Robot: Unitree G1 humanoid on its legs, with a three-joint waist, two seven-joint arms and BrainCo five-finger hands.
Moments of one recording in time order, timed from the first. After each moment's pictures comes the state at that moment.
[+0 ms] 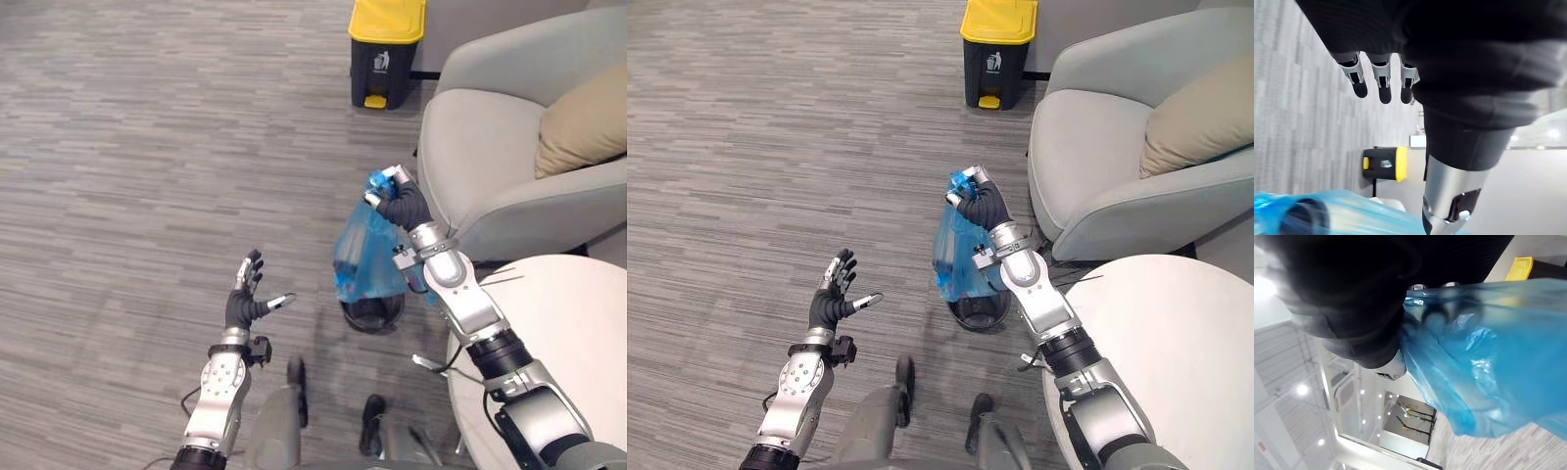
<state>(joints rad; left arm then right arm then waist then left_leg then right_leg) 0.04 0.16 -0.15 0.07 -0.14 -0.28 0.11 -0.51 -0.36 0.30 0.13 0.09 -0.21 -0.08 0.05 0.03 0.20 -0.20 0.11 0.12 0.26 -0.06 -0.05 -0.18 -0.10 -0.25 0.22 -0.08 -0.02</state>
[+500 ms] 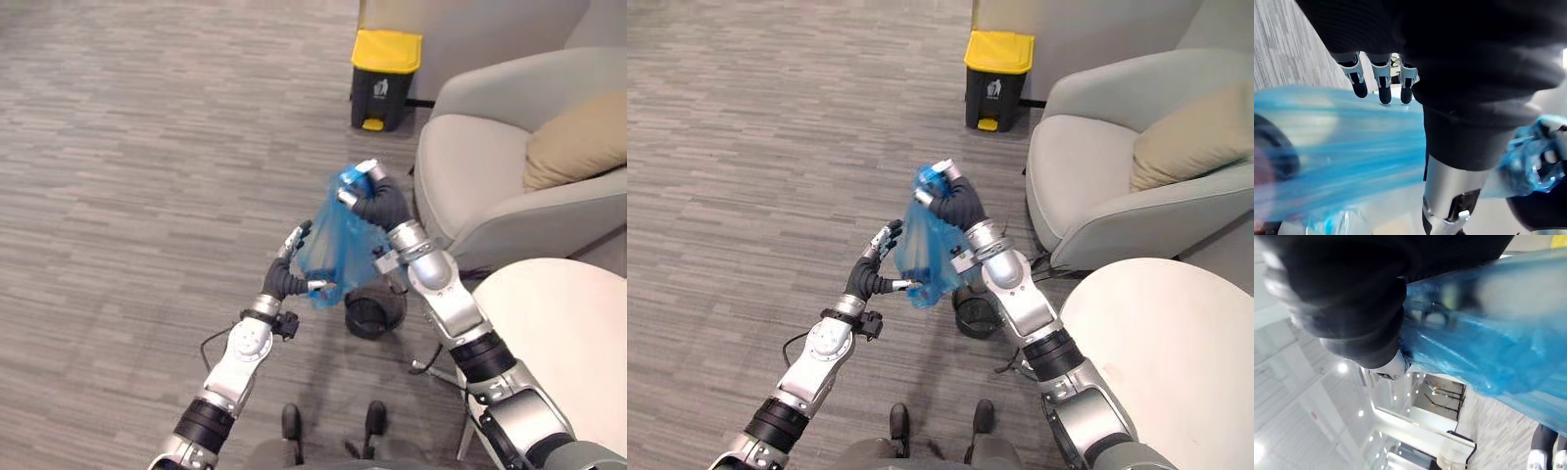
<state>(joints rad) -0.19 0.23 -0.36 0.21 0.00 -0.25 0.11 -0.51 -0.26 0.41 0.05 0.13 -0.21 0.00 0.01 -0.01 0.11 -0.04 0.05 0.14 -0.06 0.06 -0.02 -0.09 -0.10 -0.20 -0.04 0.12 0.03</state>
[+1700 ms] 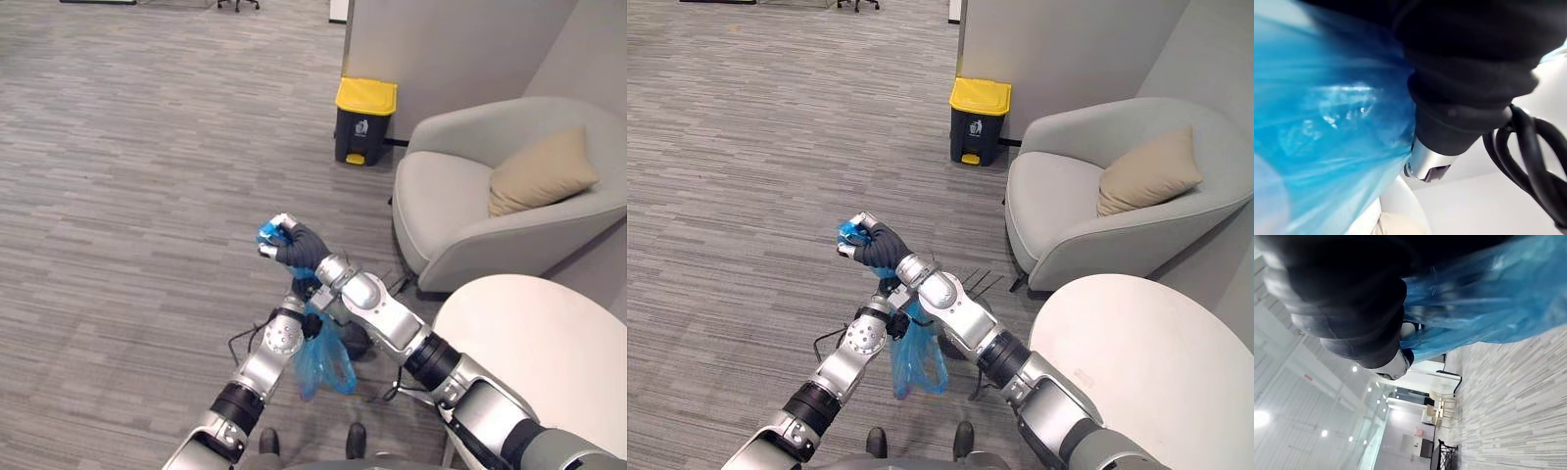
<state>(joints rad) -0.28 0.09 -0.41 0.41 0.11 -0.18 0.24 -0.60 -0.11 0.68 0.23 0.28 -0.15 0.02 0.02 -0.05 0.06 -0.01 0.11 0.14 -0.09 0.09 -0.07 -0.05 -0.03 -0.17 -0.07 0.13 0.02</state>
